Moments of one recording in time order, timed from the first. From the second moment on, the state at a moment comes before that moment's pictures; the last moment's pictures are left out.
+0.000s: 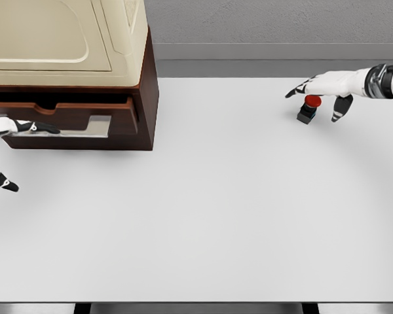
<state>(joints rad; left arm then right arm) -1.03 1.46 -1.26 -1.77 0.61 -0.16 -0.51 -1.08 -0.58 0.86 -0.75 0.54 -0.61 0.61</state>
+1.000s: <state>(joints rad) -1.01 1.53 -1.29 -1.77 0.64 -0.32 -0.60 -1.08 -0.57 0.87 -0.72 0.57 -0.61 0.61</state>
